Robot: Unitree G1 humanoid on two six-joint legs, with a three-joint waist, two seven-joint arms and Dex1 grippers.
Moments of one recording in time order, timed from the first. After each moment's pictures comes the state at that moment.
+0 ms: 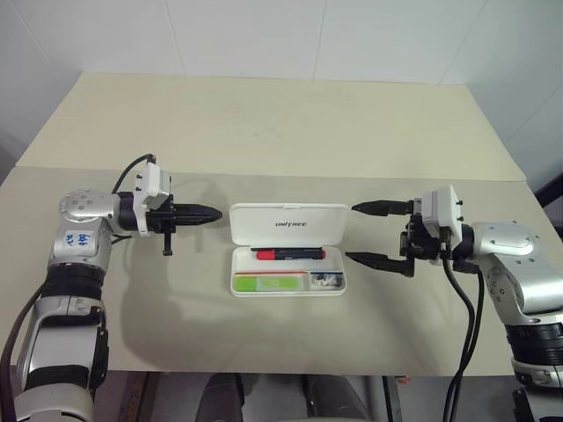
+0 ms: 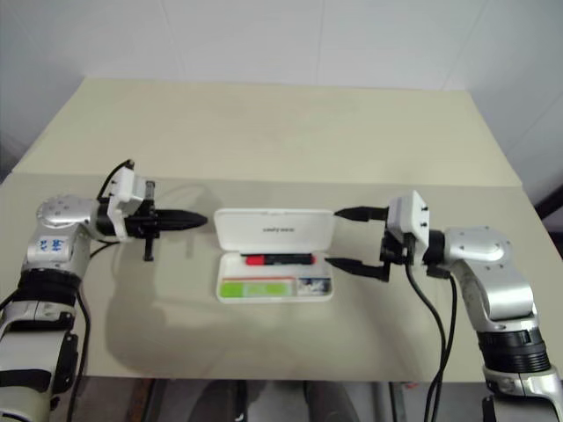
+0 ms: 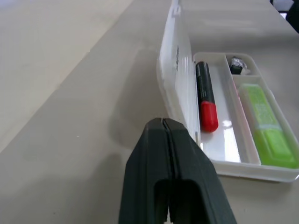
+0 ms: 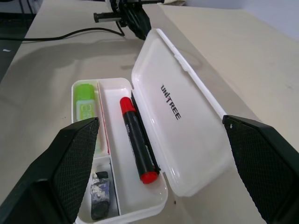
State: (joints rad) left arm -0.78 0.69 0.01 0.67 -0.31 -0.08 -1.45; right arm -0.35 -0.71 -0.09 -0.15 0.51 0.22 1.22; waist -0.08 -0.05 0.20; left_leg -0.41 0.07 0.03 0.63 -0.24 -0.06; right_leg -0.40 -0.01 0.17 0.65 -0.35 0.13
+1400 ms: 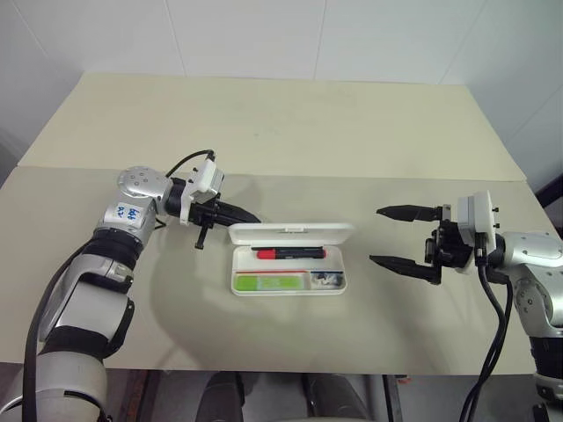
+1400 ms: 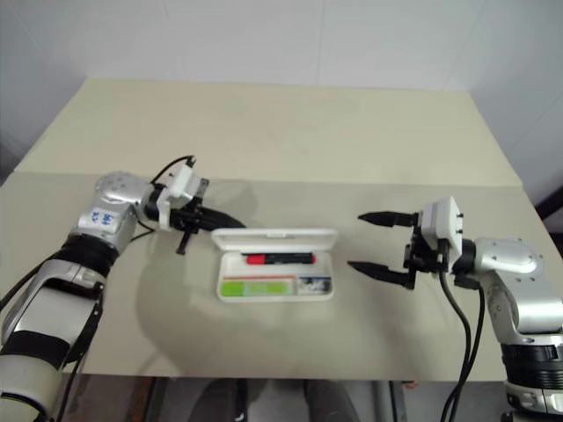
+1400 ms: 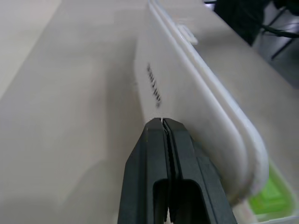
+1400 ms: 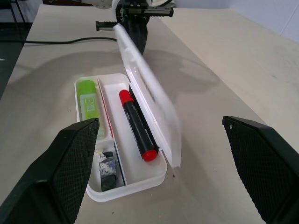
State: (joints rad) left arm -0.96 0.67 -0.43 0.68 -0.53 -0.12 -1.50; right arm -0.27 -0.76 -0.18 -0.12 0.58 0.19 1.28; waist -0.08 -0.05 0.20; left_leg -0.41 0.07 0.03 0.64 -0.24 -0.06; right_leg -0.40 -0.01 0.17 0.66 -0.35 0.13
